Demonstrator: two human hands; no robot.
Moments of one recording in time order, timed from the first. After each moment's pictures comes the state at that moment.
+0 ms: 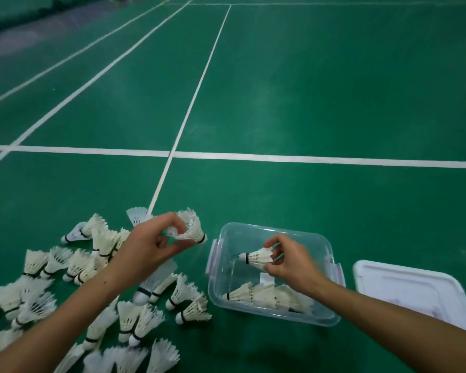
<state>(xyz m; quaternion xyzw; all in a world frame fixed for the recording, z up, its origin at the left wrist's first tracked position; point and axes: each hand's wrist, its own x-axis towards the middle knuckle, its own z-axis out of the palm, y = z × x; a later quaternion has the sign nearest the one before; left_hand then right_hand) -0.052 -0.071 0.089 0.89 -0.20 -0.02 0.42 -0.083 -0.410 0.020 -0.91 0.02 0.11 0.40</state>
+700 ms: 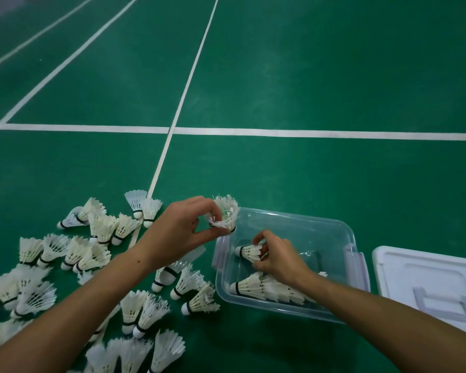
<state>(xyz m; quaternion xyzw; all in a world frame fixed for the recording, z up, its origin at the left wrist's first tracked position) -0.022 -0.117 0.079 0.89 -0.31 -0.01 0.34 -0.056 -0.368 -0.051 -0.92 -0.01 0.18 0.35</state>
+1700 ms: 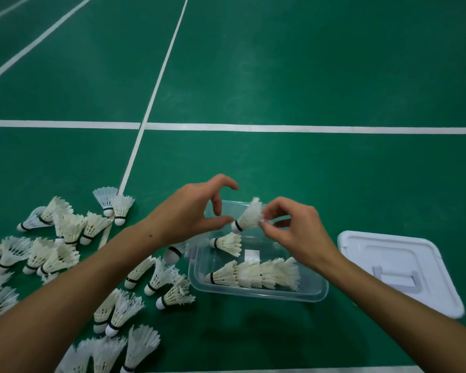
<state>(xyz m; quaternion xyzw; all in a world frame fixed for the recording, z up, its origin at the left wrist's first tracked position) -0.009 -0.178 0.089 0.88 -0.37 -0.06 0.29 -0.088 -0.427 0.052 -0.90 -0.01 -0.04 0.43</state>
